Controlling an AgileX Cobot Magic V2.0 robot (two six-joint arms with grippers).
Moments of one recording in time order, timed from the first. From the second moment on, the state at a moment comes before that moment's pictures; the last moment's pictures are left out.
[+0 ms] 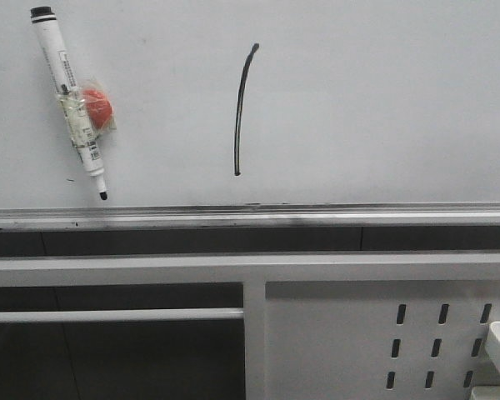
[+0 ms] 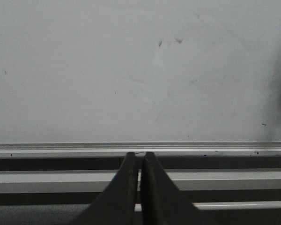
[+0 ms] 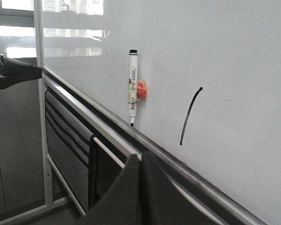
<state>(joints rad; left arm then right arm) -0.09 -0.01 0.01 0.03 0.19 -0.08 0.85 0.23 -0.11 0.17 -0.07 -0.31</state>
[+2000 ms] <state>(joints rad) -0.07 -0.01 0.01 0.09 0.34 -0.08 0.31 0.13 0.01 0.22 -0.06 -0.22</state>
